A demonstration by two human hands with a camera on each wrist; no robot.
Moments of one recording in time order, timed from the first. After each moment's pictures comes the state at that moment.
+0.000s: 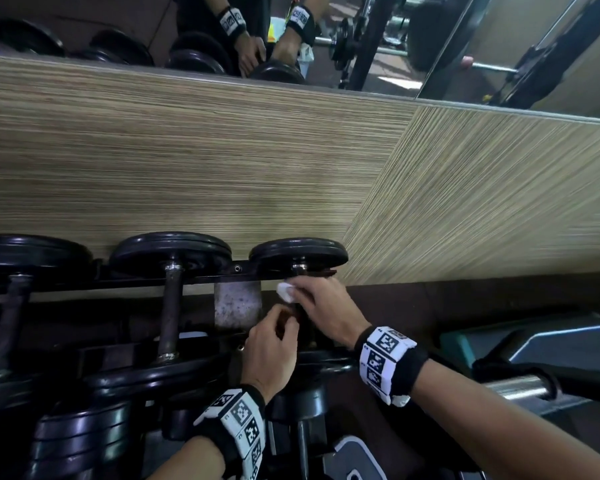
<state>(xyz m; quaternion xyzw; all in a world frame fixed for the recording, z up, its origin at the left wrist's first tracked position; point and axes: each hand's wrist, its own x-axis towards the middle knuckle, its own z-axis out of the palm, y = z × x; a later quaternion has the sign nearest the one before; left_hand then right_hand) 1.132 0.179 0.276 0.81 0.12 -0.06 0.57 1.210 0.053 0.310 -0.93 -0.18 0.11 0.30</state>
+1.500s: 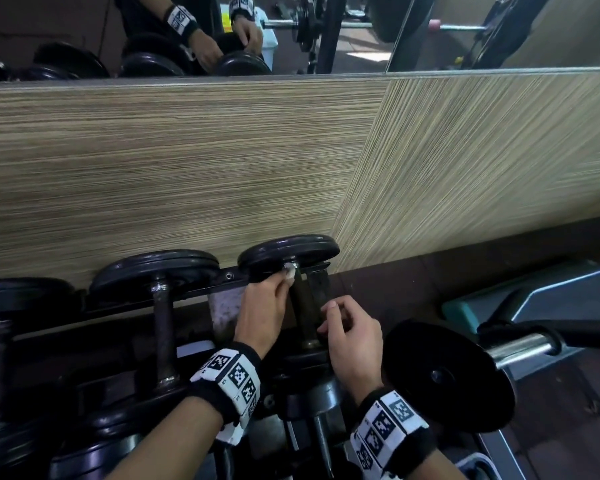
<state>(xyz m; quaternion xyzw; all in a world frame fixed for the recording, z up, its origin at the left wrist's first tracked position) 1.203 0.193 0.280 0.89 -0.02 0.02 0.45 1.134 0.053 0.308 -0.86 0.17 -0.05 0.47</state>
